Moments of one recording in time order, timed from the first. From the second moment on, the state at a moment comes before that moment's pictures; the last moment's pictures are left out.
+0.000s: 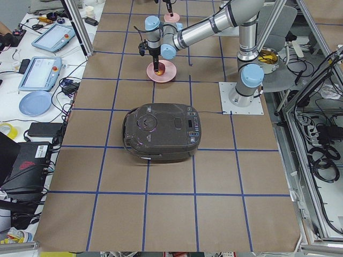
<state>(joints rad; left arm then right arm) -1.67 -1.92 -1.85 -0.97 1.56 -0.19 1.25 -1.35 1.94 -1.85 -1.54 -0.29</state>
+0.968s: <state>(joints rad) -1.67 -1.98 -1.87 -0.94 1.59 -0.19 1.56 -1.28 1.94 -1.95 -1.34 0.03</state>
